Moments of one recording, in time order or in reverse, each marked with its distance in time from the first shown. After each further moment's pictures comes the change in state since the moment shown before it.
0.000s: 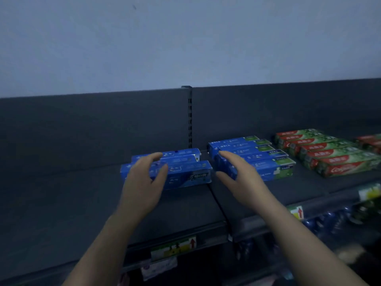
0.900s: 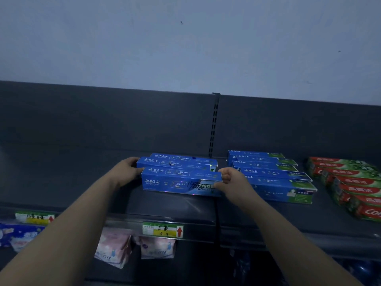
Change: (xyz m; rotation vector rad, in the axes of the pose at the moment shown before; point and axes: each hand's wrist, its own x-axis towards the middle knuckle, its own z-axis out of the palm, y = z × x) left_hand 0.007 -0.073 -0.023 -0.218 -0.080 -0.640; right_hand 0.033 0.039 0.024 0.430 -0.365 0.151
